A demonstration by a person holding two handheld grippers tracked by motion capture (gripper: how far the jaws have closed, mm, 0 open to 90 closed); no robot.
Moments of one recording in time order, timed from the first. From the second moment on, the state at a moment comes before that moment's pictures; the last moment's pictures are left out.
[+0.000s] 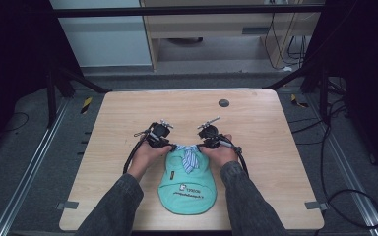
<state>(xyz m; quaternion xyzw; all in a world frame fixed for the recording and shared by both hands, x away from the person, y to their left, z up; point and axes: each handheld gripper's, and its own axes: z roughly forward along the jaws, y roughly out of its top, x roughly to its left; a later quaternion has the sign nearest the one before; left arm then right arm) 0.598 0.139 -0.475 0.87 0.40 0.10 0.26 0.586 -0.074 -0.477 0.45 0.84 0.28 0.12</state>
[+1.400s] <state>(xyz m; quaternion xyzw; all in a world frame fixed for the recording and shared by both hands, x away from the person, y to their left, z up) 0.590 0.135 -0.477 0.89 0.37 0.08 0.27 0.582 -0.065 -0.478 0.42 0.86 0.26 0.11</state>
